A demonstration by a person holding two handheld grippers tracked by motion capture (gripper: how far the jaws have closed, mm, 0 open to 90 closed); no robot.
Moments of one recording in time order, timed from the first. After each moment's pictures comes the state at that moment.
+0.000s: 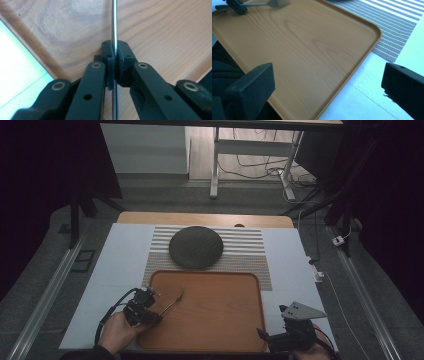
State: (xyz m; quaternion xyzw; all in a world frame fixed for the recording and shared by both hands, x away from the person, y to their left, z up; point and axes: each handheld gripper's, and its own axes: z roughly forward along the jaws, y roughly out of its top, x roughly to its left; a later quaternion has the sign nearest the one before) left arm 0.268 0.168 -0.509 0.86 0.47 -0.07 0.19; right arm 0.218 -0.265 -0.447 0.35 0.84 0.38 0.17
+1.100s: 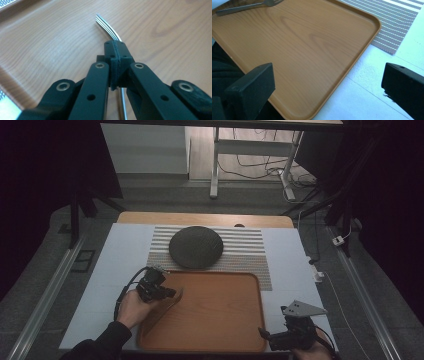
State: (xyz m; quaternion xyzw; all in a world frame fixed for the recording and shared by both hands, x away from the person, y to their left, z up) left arm 0.330 0.153 -0.502 0.86 0.43 -0.02 0.29; right arm 0.222 -0.268 -0.449 0.37 0.84 0.37 0.15
